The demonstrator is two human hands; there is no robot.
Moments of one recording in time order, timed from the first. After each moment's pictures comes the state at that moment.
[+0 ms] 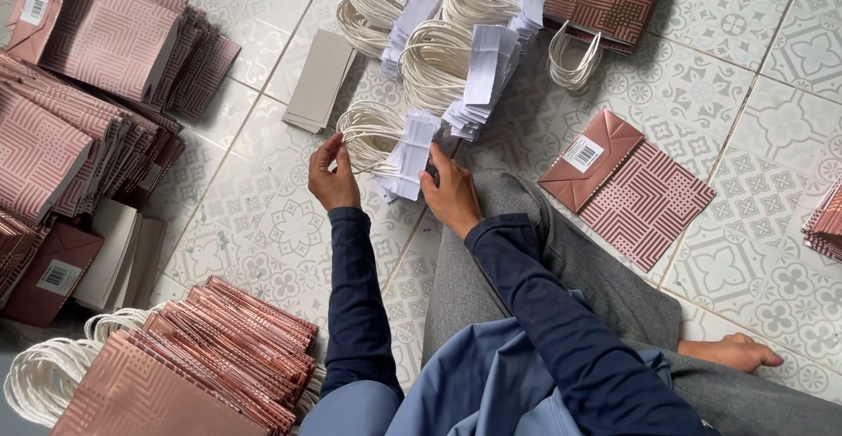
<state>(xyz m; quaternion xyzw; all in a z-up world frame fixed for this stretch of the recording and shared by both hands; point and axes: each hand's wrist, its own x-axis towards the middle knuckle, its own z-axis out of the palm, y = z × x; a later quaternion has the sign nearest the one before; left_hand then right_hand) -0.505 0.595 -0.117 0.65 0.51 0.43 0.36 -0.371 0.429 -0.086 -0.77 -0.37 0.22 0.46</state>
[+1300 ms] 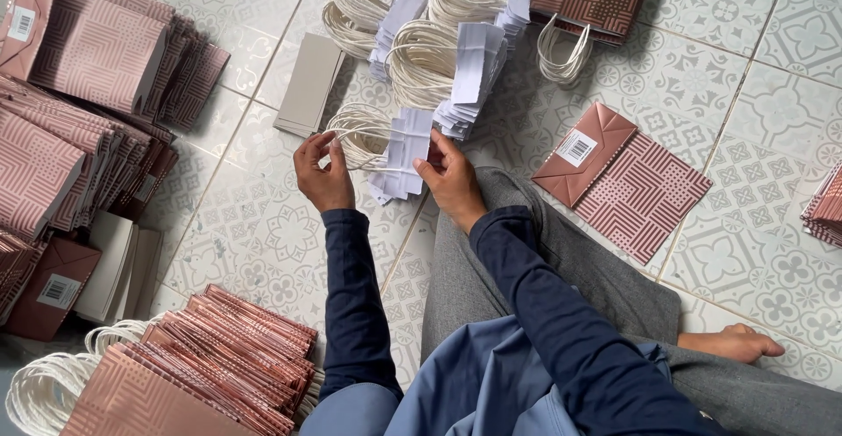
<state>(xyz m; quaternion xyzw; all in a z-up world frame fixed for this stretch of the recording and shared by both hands) -0.490 0.585 -0.087 0.67 0.48 0.48 0.31 -0.355 0.431 -0.096 -0.62 -0.22 0.33 0.68</state>
